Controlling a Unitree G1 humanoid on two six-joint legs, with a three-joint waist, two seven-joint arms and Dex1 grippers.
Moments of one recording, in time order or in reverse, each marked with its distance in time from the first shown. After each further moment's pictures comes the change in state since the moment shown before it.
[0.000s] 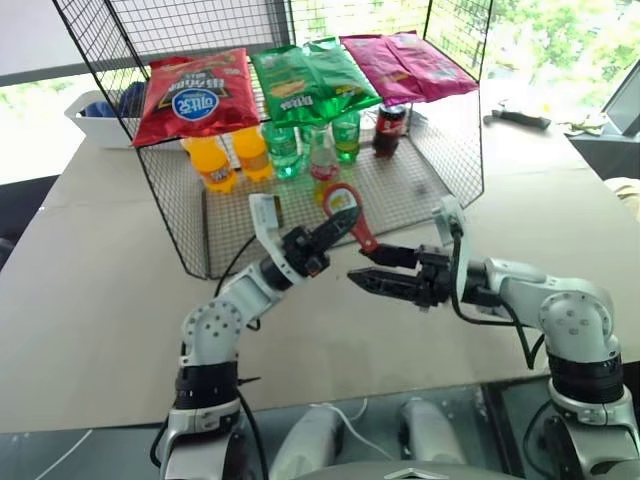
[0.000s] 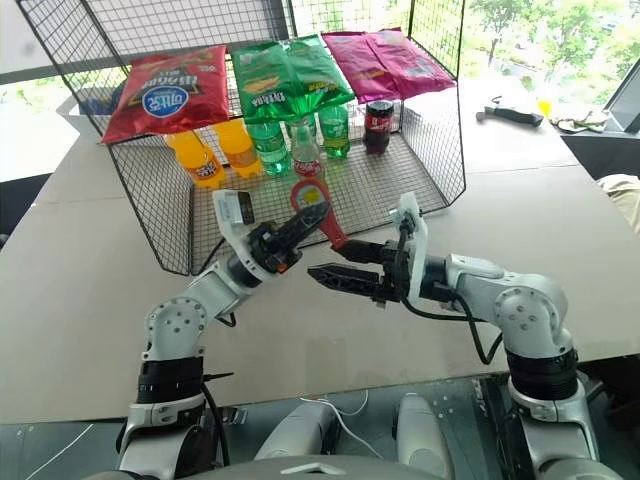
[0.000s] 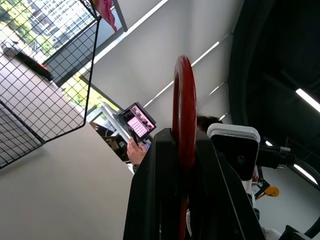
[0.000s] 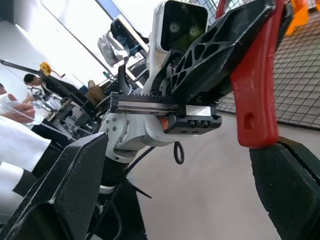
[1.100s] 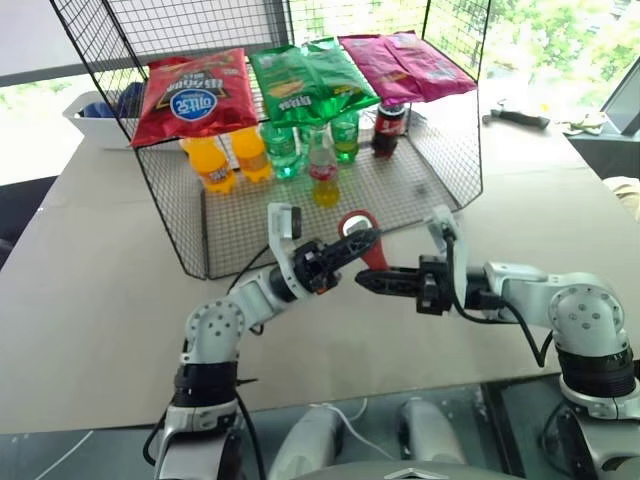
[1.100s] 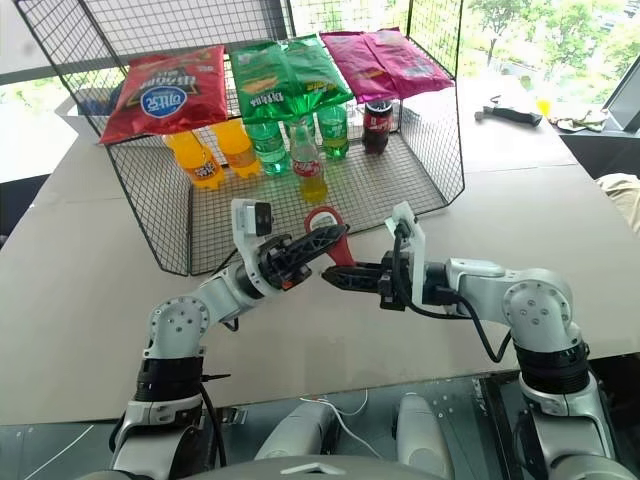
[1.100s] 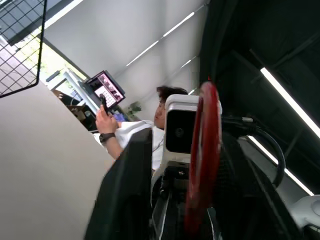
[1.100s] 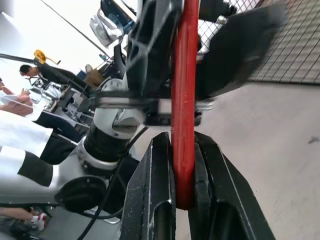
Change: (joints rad) left arm -0.001 0.041 -0.046 0.024 -0.023 0.106 -0.071; right arm 0.006 -0.070 0.039 0.022 0.098 0.048 -0.073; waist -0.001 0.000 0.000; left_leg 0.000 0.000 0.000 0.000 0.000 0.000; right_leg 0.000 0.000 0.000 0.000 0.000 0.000
